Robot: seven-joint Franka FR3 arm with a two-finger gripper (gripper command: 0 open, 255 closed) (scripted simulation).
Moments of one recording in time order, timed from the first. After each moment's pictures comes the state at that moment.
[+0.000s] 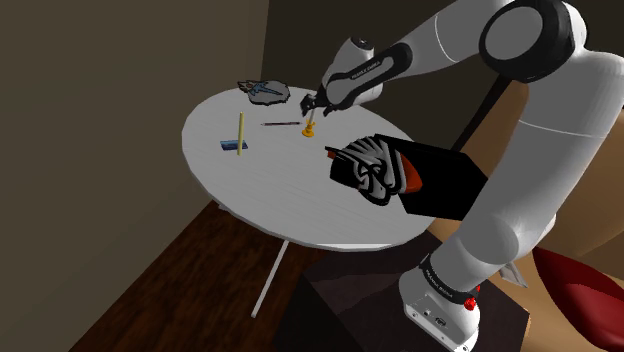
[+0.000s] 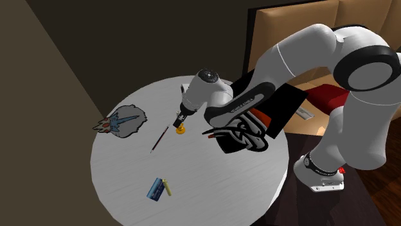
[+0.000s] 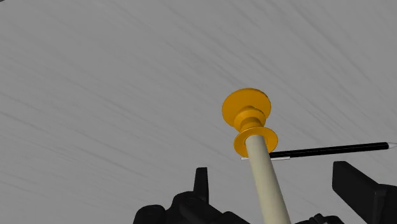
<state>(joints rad) -0.16 0.29 -0.01 -2.09 -0.18 2.82 0.30</state>
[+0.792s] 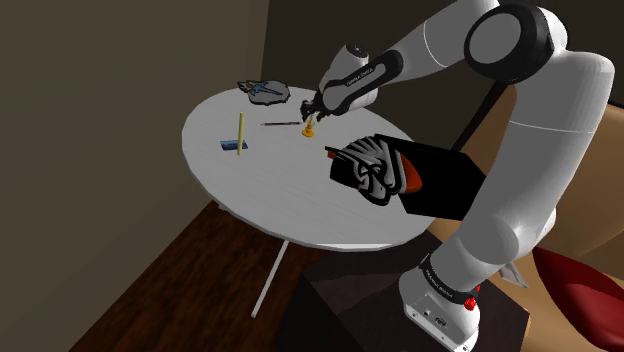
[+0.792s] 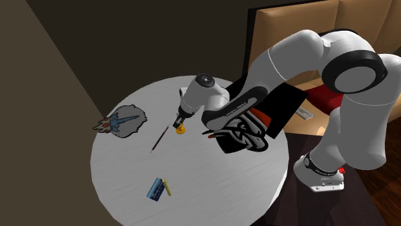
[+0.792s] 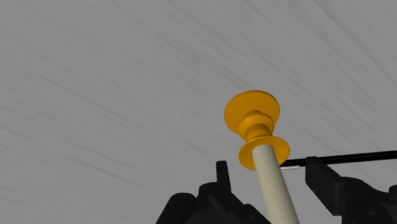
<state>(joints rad) -0.16 0.36 -0.02 -2.06 -0.18 2.85 0.30</state>
